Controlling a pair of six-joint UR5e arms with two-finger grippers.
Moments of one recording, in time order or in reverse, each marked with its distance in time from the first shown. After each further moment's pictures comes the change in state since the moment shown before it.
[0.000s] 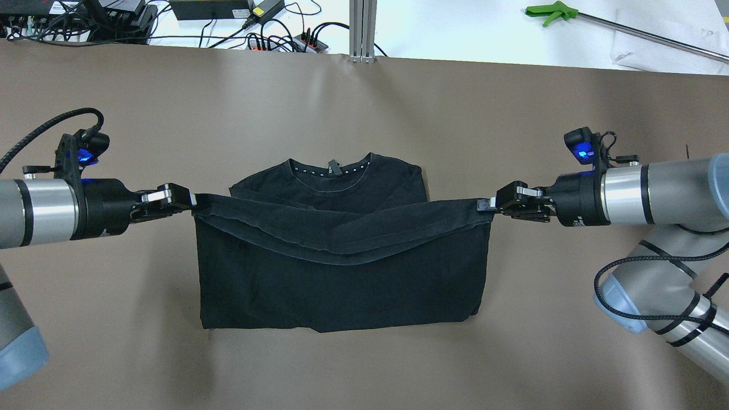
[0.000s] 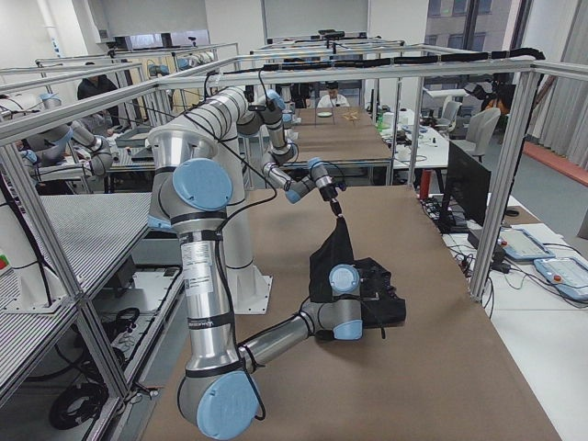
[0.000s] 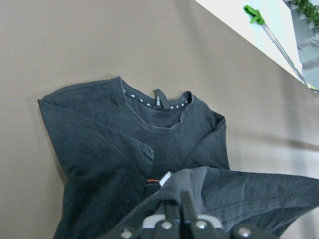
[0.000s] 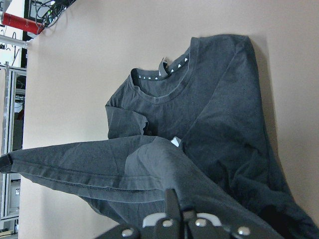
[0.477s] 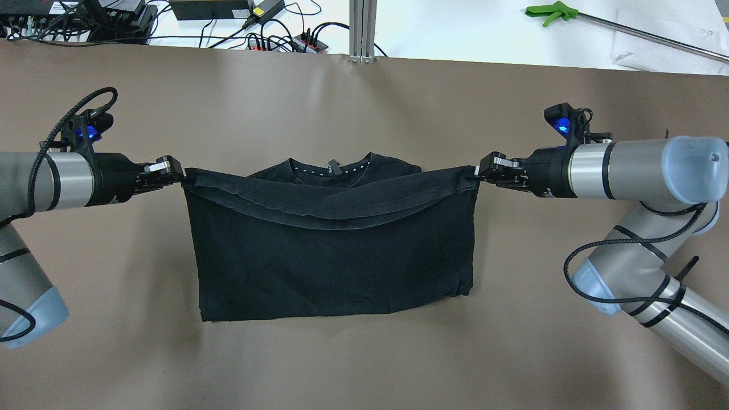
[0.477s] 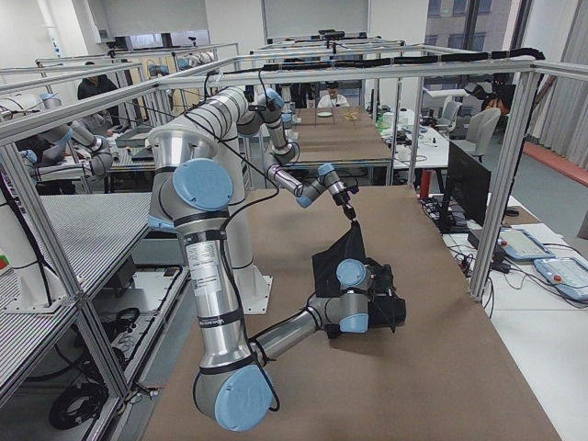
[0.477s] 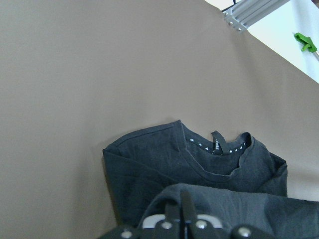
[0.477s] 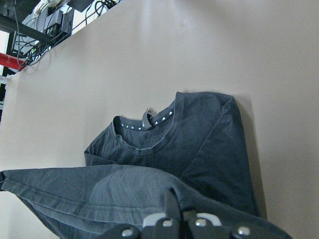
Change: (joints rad) left arm -0.076 -0.044 0.171 0.003 0.006 0.020; right arm -0.005 0.081 -0.071 -0.090 -0.144 -0.072
